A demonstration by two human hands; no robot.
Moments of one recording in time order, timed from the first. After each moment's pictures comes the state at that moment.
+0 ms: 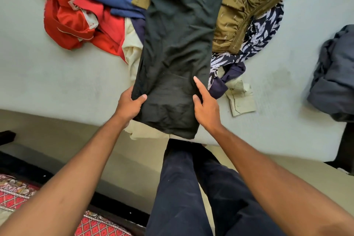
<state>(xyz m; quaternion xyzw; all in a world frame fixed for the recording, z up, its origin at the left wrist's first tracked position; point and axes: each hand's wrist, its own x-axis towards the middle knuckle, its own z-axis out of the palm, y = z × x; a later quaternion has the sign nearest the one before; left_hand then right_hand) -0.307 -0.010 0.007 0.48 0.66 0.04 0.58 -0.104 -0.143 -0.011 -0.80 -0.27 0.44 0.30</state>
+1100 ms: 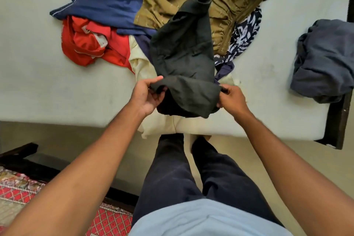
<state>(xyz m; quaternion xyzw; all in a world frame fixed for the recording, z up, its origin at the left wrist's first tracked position) -0.245 0.014 0.112 0.09 0.63 0.09 0.76 -0.046 -0.154 0.089 -0.82 -0.15 0.47 0.29</state>
